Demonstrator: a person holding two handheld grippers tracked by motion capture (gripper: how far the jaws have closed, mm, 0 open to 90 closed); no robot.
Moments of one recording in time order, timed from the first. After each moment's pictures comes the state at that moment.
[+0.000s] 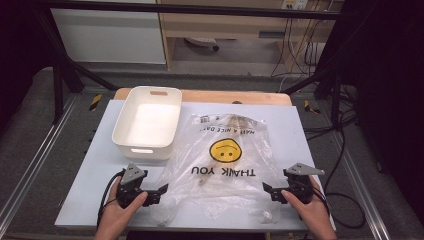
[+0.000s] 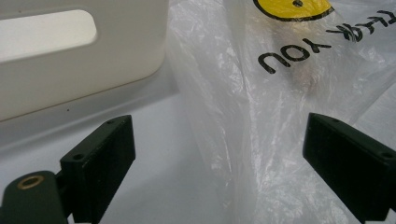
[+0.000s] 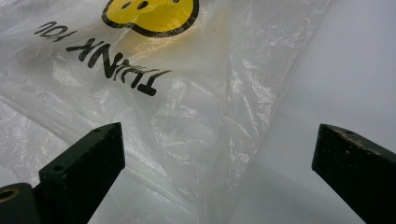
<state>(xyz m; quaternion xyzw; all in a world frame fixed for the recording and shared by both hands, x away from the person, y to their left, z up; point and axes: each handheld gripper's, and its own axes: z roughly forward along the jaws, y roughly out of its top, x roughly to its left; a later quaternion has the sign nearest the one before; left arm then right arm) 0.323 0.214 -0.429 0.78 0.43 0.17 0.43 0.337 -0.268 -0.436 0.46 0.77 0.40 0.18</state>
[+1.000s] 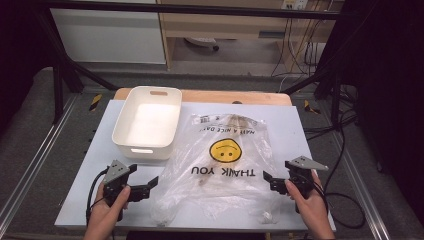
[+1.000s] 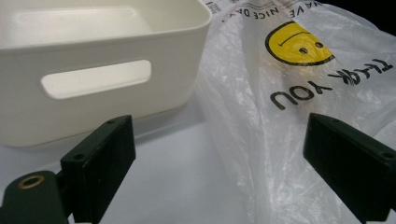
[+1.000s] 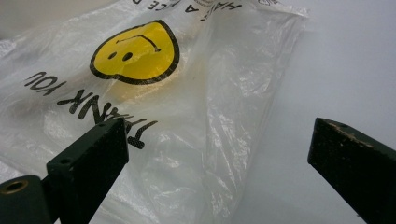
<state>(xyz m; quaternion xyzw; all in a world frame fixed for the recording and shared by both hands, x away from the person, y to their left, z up) 0.320 0.243 -0.409 0.73 0.45 0.20 0.47 0.346 -0.264 -0.419 0.49 0.73 0.43 0.21</state>
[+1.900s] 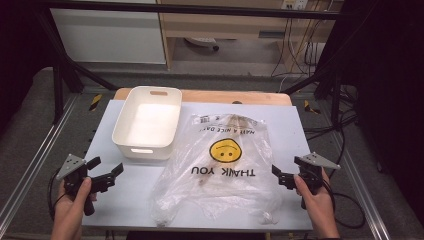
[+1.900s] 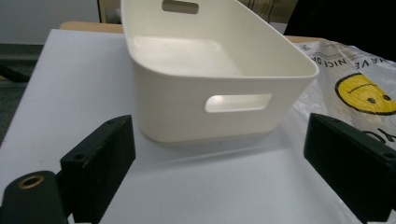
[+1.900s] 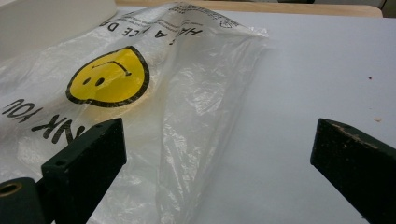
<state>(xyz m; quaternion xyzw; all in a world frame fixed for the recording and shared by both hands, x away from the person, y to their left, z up) 0.322 0.329 -0.397 0.65 0.52 0.25 0.49 0.351 -0.288 -0.414 0.51 0.70 0.45 0.24</state>
